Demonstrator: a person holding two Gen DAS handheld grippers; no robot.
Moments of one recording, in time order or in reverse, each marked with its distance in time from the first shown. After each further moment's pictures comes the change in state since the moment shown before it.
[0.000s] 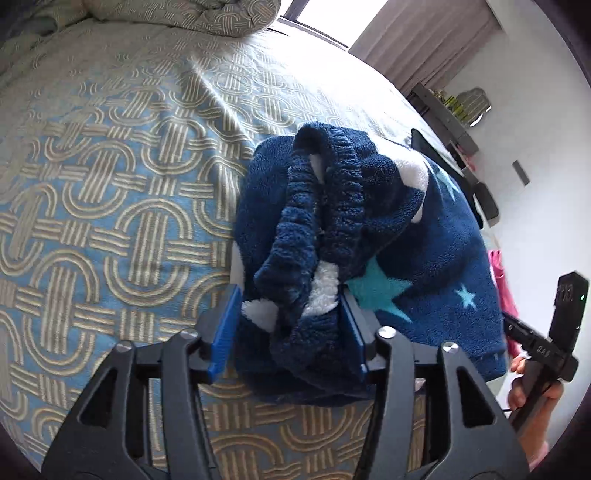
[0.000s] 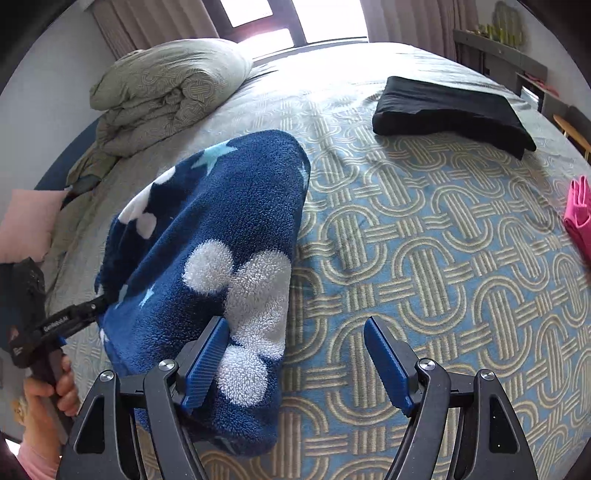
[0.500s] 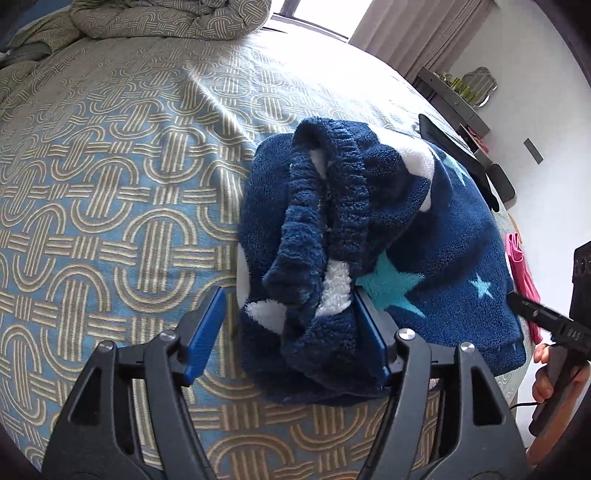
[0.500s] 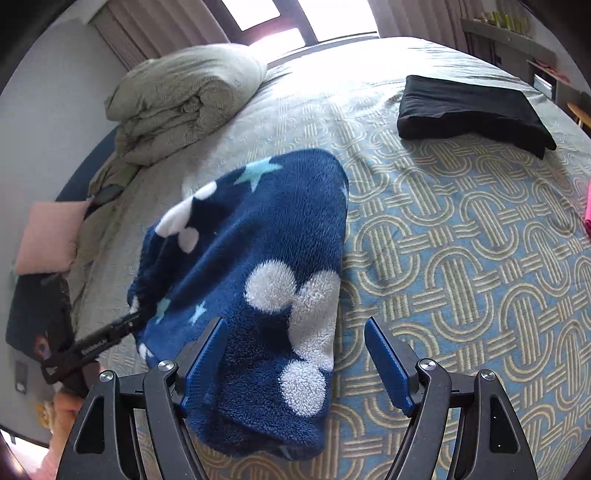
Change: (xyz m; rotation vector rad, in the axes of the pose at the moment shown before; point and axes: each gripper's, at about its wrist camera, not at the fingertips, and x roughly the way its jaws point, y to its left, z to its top) left arm 0.006 -0.005 -0.002 0.038 0.013 0.061; right arm 0.002 0.011 0.012 0.026 0.042 0.107
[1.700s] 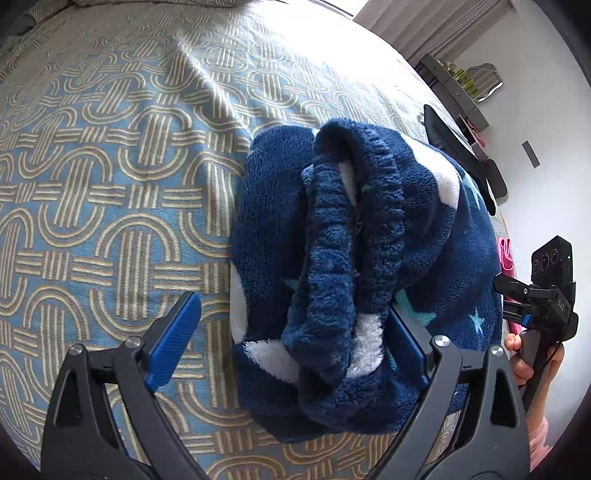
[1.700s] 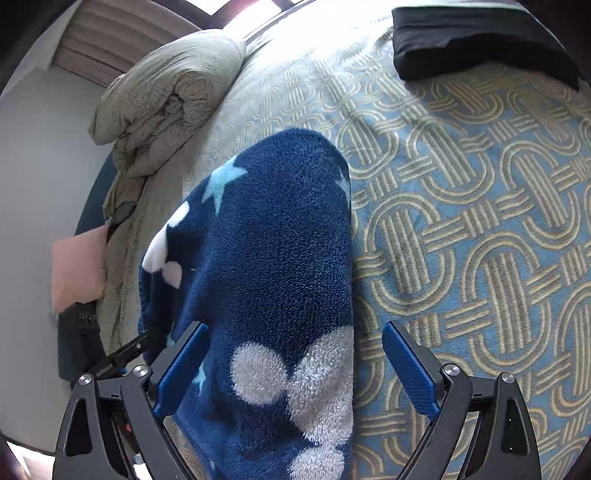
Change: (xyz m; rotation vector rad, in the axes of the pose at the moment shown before) left arm 0.031 0.011 0.031 -0.057 0.143 -0.089; right arm 0.062 -0.052 0.043 0.232 0.146 0.235
